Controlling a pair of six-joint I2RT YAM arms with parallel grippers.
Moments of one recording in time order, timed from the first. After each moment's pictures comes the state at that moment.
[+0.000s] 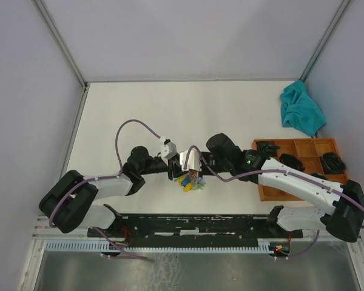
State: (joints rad) left arm -0.66 1.35 0.35 0.99 0.77 -0.11; right arm 0.96 1.23 0.97 -0.45 -0.19 -0.66
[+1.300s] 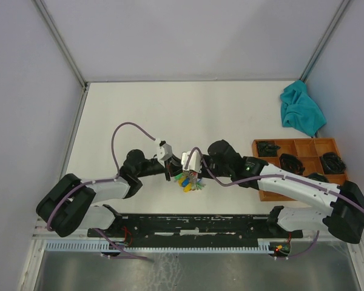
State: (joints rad) left arm -0.64 1.32 0.31 1.02 0.75 -0.11; right arm 0.97 1.19 0.84 -0.29 -0.13 -0.55
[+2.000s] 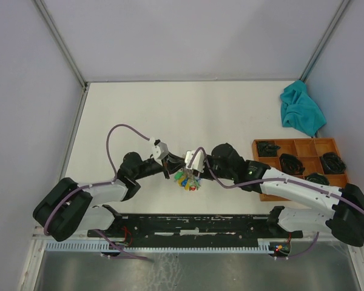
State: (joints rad) left arm -0.63 1.27 0.27 1.08 0.63 -0.13; right arm 0.97 1.18 0.76 -0.18 -0.08 -0.49
